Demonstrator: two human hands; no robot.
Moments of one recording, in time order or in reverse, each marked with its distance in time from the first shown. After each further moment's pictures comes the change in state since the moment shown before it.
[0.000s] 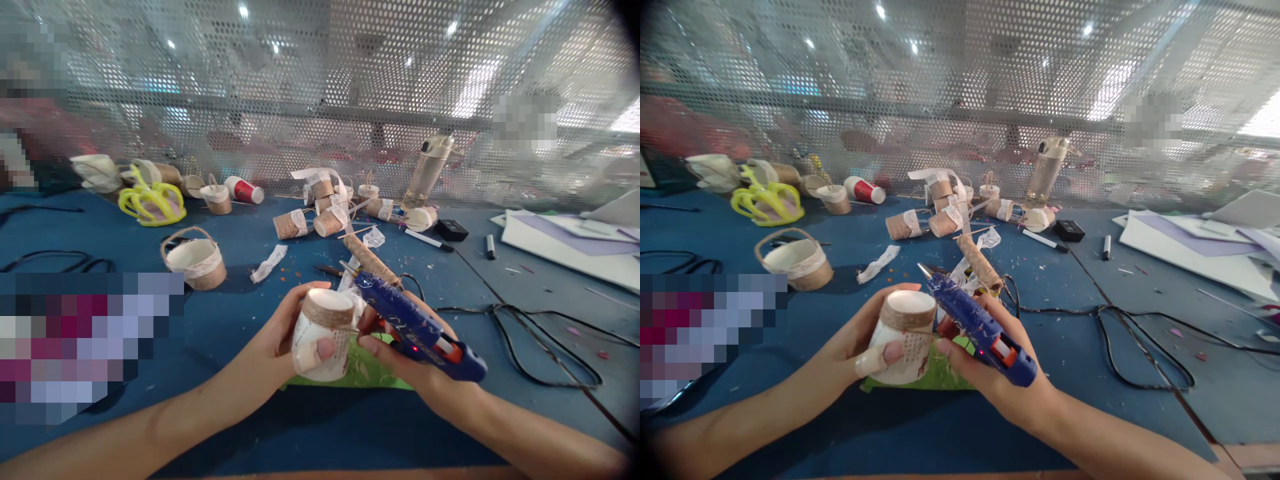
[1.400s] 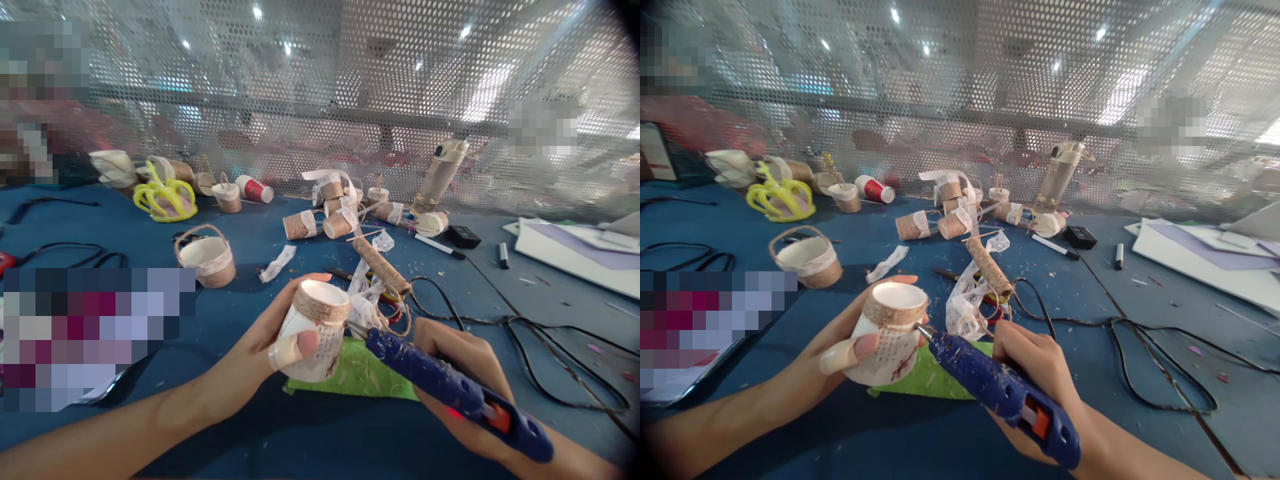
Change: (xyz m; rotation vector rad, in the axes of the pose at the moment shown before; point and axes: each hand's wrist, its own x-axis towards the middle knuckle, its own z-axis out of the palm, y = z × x) left_hand -0.007 0.006 -0.020 0.006 -0.010 0.041; right_hand -0.017 0.006 -0.030 -0.535 -0.127 -0.248
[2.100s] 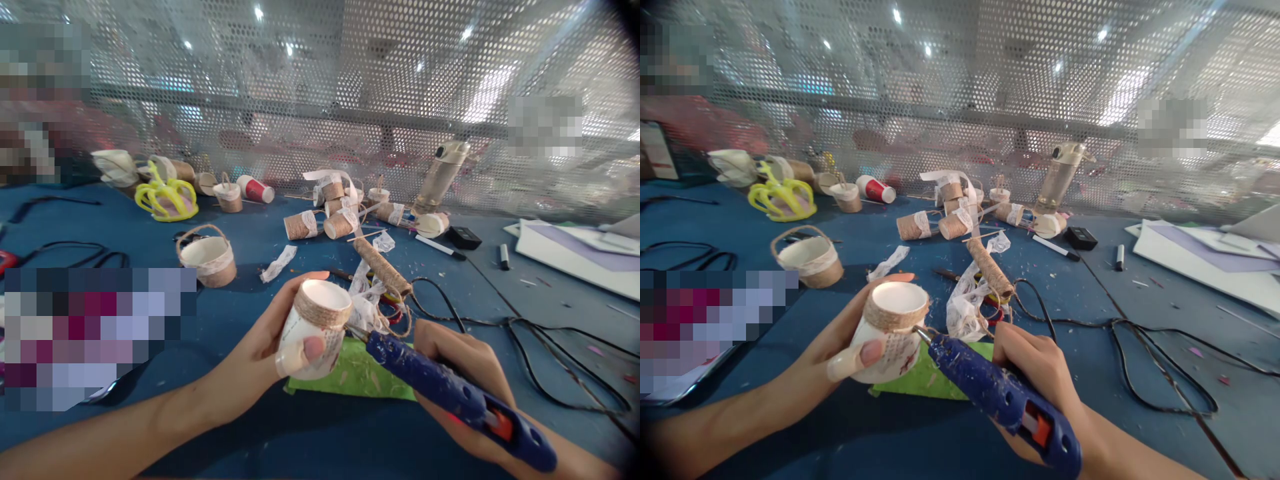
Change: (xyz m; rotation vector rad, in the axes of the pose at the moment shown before) left_hand -0.004 0.000 0.005 0.042 0.034 0.047; right_hand 0.005 -0.004 0.001 -0.051 0.012 -0.060
